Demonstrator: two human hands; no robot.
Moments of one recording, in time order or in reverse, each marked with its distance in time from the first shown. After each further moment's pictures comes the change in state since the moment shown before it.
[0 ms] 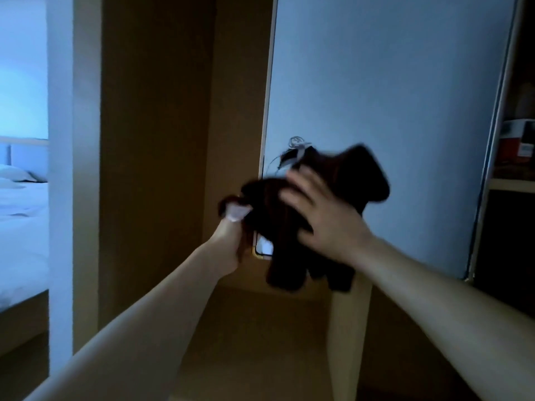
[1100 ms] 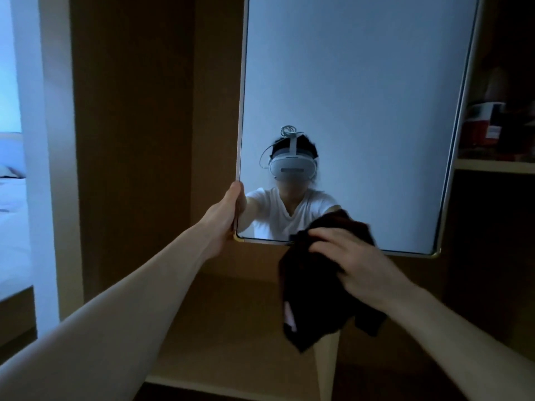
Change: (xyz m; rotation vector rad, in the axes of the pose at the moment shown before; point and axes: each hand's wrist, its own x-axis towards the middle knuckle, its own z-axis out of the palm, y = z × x) left_hand -0.003 0.002 0.014 0.178 0.024 -0.032; right_hand -0.118 -0.011 -0.019 0.163 -0.131 0.140
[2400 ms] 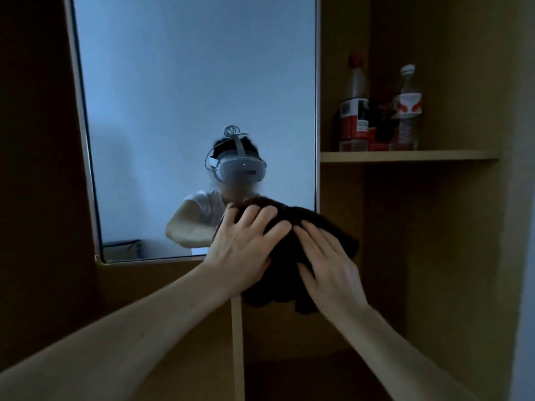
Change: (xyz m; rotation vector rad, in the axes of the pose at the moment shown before) left_hand -0.040 -0.028 0.190 1.411 0.064 1.544; right_hand -0.094 0.072 -0.013 -0.171 0.337 0.433
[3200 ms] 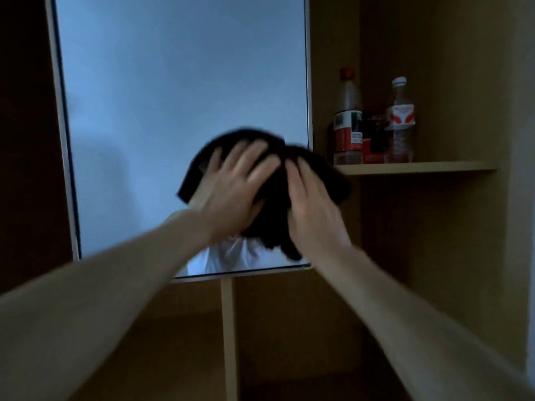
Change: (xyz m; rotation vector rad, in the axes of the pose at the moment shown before) left_hand 0.077 -0.063 -0.016 0.048 0.038 -0.053; right_hand 0.103 -0.013 -0.030 0.018 0.057 0.038
